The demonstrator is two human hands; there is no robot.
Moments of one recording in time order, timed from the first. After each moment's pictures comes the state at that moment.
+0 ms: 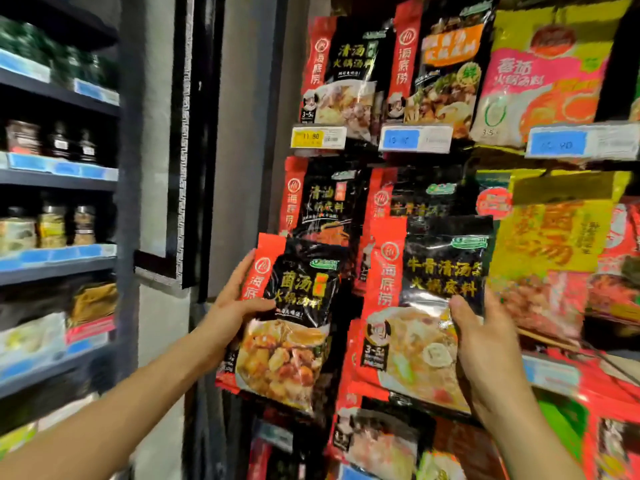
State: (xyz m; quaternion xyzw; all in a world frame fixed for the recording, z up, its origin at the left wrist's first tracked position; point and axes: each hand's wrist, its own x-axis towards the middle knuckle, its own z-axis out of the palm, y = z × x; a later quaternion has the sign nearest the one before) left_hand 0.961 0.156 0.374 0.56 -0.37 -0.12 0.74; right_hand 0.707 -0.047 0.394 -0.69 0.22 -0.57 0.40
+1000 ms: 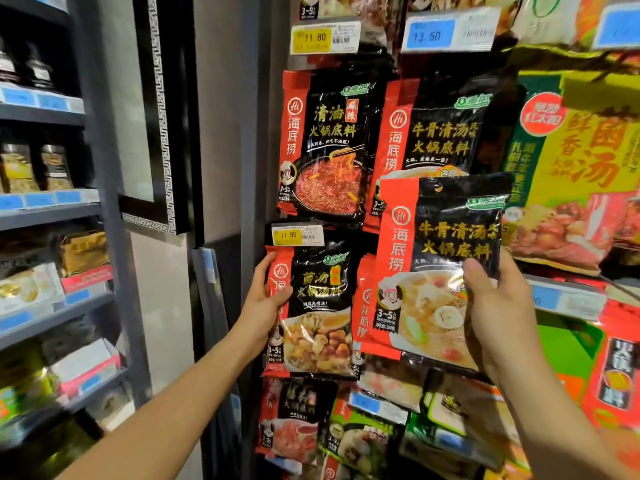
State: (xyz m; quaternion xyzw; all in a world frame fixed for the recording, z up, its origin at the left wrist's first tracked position) left_hand 0.983 0.101 0.258 0.54 -0.30 -0.18 0.76; right_hand 0.709 -0.048 0.349 -0.69 0.26 -0.54 0.41
